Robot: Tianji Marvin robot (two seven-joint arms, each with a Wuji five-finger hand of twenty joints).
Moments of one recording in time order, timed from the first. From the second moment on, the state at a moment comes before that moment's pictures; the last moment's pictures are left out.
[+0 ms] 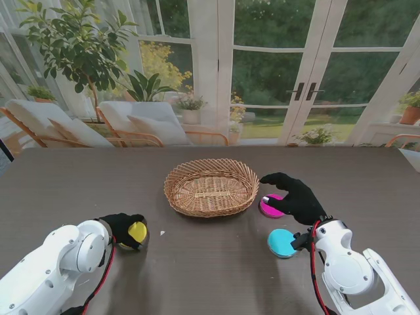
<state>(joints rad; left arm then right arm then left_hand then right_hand) 1.49 -0.99 -1.19 -1.58 1.03 0.21 -0.57 -1.69 -1.13 1.40 -1.74 -0.36 -0.14 -0.03 0.75 -0.33 0.09 -0.03 0.21 0.03 0.02 0.35 0.34 0.29 0.06 0.43 0.61 0.12 1.15 1.15 0.56 0.15 1.66 1.25 0.23 -0.61 1.09 -0.12 0.45 -0.12 0.70 0.27 0.59 0.13 0.41 0.25 0.59 0.26 0.14 0.20 0.55 0.37 0.54 0.47</state>
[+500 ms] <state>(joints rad) 1.47 -0.99 -1.14 -1.56 1.04 0.22 -0.52 -1.69 -1.12 1.40 -1.74 -0.37 -0.14 -0.02 0.72 -0.39 0.38 -0.03 0.28 0.07 0.05 0.37 0.42 0.35 0.09 0.57 0.74 -0.02 1.34 1.16 0.70 0.09 1.74 1.12 0.23 -0.62 1.09 -0.12 0.45 -0.12 0.70 0.27 0.59 0.13 0.41 0.25 0.59 0.26 0.14 0.21 0.55 0.37 0.54 0.47</state>
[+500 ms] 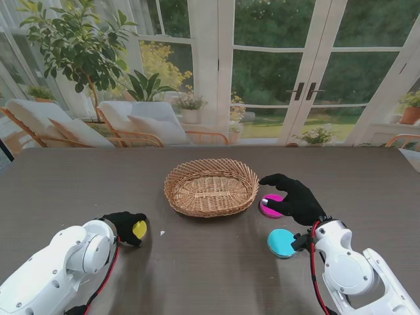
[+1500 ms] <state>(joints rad) 1.39 -0.98 -1.03 -1.51 0.95 0.31 -0.47 -1.69 -1.12 1.40 -1.74 -0.37 -0.14 0.00 0.77 -0.45 0.51 -0.03 0.23 0.15 0.05 0.49 0.46 0.59 0.08 0.58 0.88 -0.06 1.38 1.12 0.80 0.08 1.77 1.00 0.25 -0.69 1.09 -0.12 0.45 -0.12 0.70 0.27 0.59 0.14 0.41 0.25 0.61 0.29 0.16 0.22 0.55 0.37 0.54 0.49</state>
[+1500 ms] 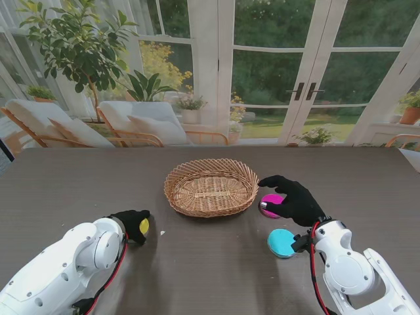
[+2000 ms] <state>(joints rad) 1.41 -1.00 -1.05 -1.49 0.96 0.31 -0.39 -1.69 -1.12 1.40 -1.74 -0.37 -0.14 0.01 0.75 -0.48 0.53 -0.08 0.26 0.10 0.12 0.60 0.57 0.60 0.08 0.60 1.04 -0.14 1.46 1.07 0.95 0.05 1.80 0.80 0.25 -0.69 1.09 -0.12 0.45 -0.12 0.70 0.27 0.57 0.15 0.41 0.25 0.62 0.29 0.17 0.23 0.55 0.37 0.56 0.52</state>
